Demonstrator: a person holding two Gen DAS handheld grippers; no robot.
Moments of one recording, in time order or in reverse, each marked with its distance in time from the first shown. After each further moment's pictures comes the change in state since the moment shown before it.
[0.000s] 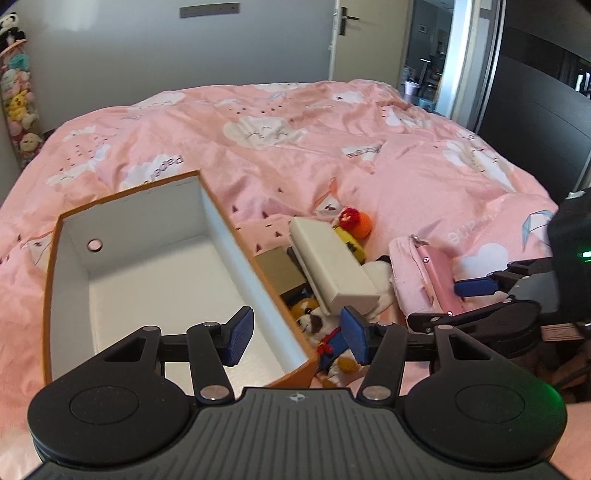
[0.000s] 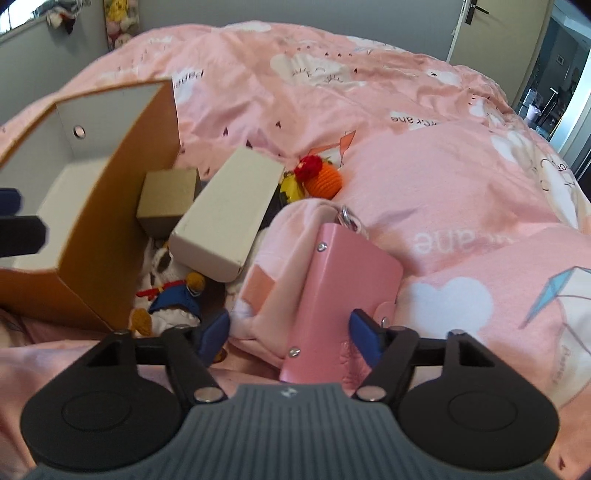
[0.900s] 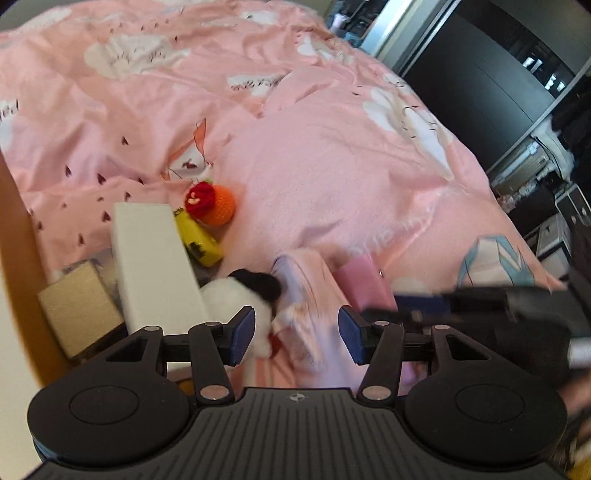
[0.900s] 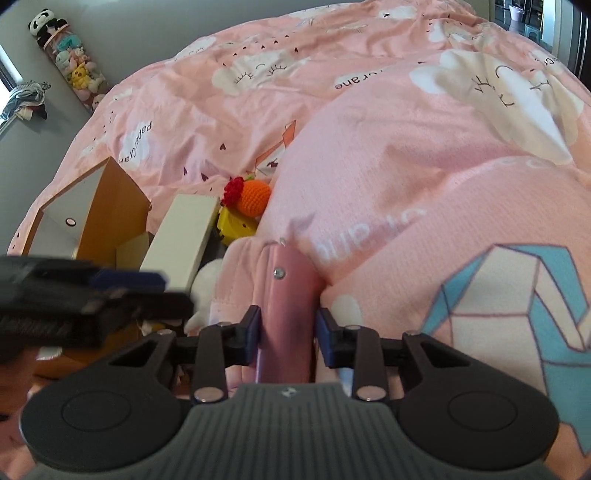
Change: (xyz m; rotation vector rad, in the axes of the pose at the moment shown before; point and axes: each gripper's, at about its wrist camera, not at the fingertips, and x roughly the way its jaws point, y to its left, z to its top) left arm 0.134 -0.068 0.071 -0.062 0.298 -0.369; right arm 0.007 -0.111 0.017 0.305 0.081 0.187
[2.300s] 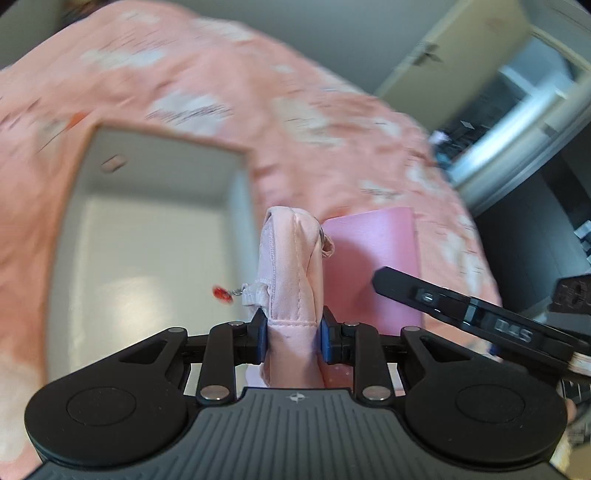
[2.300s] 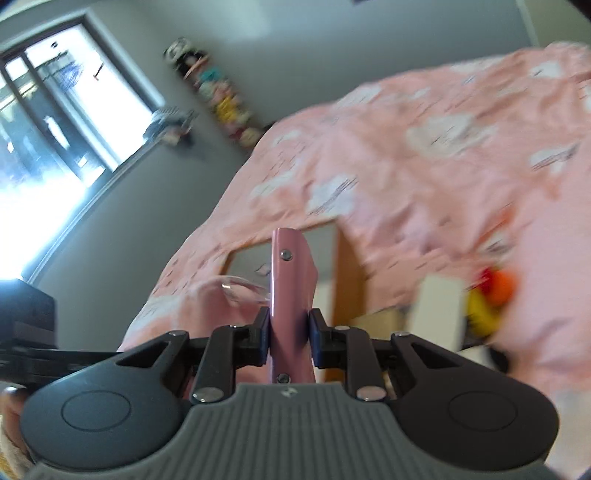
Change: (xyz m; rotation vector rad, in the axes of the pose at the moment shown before) left arm -0.171 0.108 -0.070 -0.464 -0.268 0.121; right arm -0.031 0.162 0.033 -0.125 -0.123 0.478
